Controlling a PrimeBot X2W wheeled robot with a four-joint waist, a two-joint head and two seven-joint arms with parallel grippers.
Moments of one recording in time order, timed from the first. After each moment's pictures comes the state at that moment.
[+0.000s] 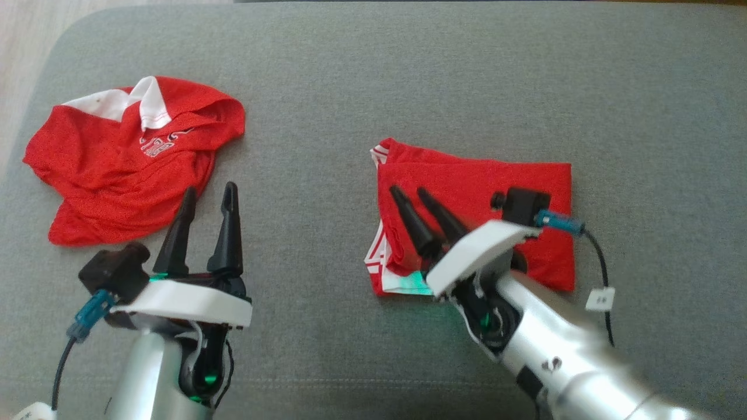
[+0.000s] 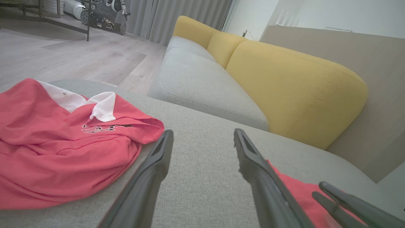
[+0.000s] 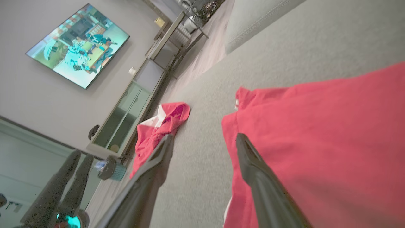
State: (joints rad) left arm -0.17 0.04 -0.13 0.22 -0.42 -0.12 -0.25; right arm -0.59 -0.06 0.86 0.68 1.19 0.12 -0.17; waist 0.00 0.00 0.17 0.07
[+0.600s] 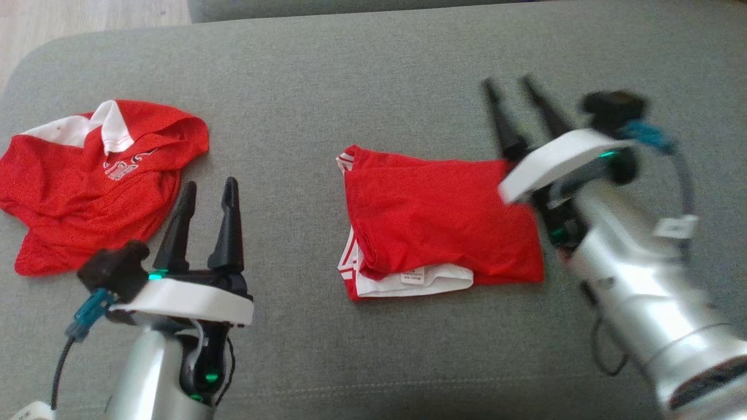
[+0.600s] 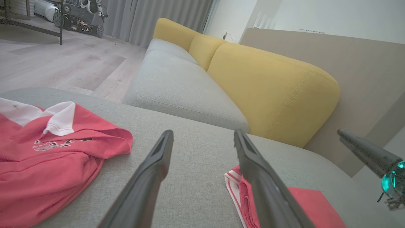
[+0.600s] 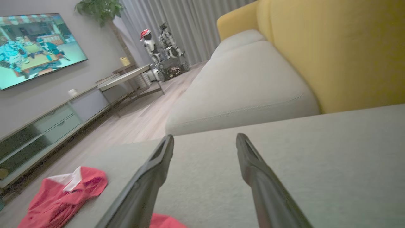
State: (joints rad) left arm -0.17 0.04 -0.13 0.20 -0.42 -0.12 -0.25; right arm -0.81 -0.13 0.63 0.90 0.79 0.12 -0.25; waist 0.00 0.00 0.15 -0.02
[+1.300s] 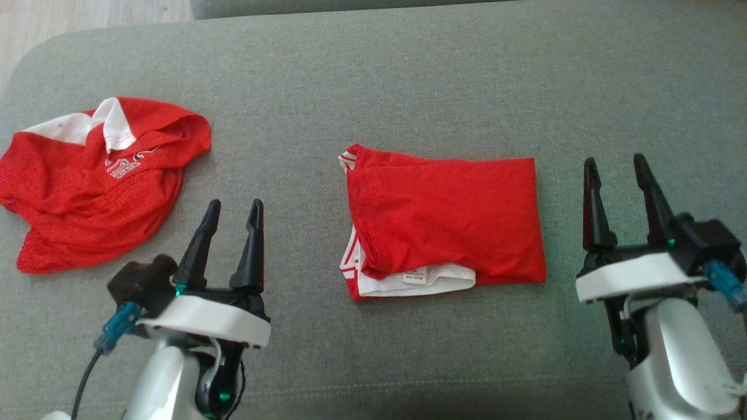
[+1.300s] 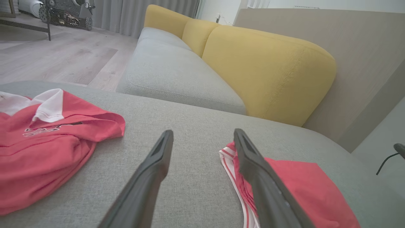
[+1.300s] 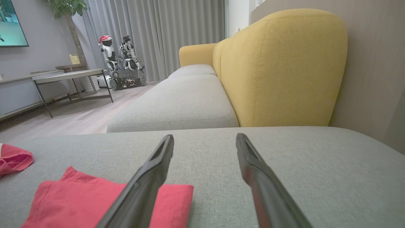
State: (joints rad) left arm -0.12 0.04 -0.18 0.19 -0.35 -0.12 -0.25; right arm -0.25 -0.08 0.01 0.32 0.12 0.12 -0.25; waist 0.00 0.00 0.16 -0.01
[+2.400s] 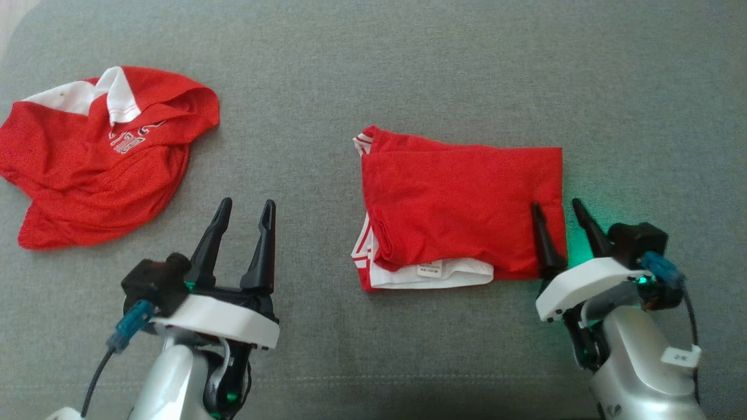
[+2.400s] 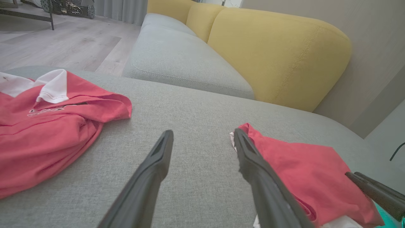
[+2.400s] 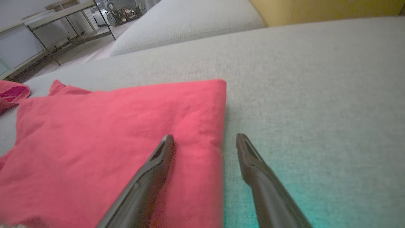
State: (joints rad) left arm -0.12 0.04 -0.21 0.17 -0.31 -0.12 -0.25; right arm -0.32 -0.06 0.09 0.61 0.20 0.12 -0.17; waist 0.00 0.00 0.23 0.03
